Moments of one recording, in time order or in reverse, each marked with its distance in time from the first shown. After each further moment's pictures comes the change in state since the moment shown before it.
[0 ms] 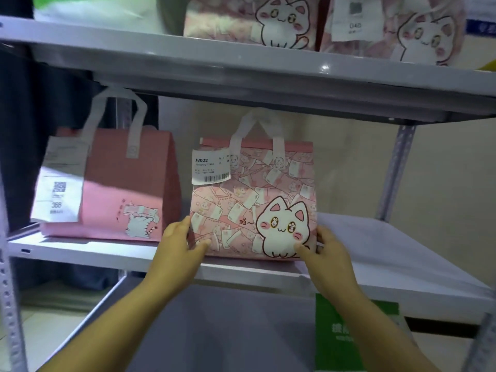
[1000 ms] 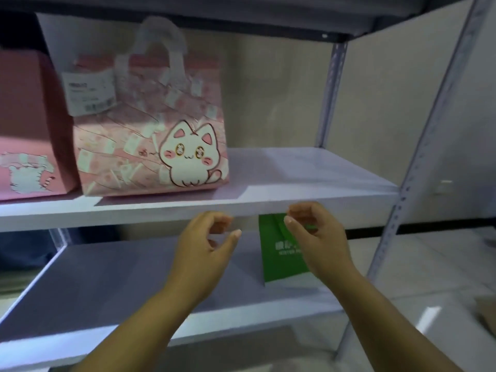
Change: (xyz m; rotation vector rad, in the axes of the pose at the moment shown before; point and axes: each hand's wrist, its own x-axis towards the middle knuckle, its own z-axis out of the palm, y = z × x) left_hand -0.105 0.057 0.117 -0.295 -0.227 0.167; right_hand -0.088 0.067 -0.085 -0.073 0.135 -0.070
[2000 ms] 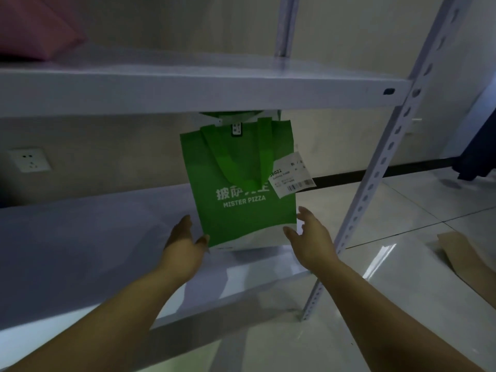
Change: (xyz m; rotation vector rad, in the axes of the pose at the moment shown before) left_hand 0.010 -0.219 0.226 0.160 -0.316 -0.503; right_hand -0.011 0.288 -0.011 -0.345 -0.077 0.584
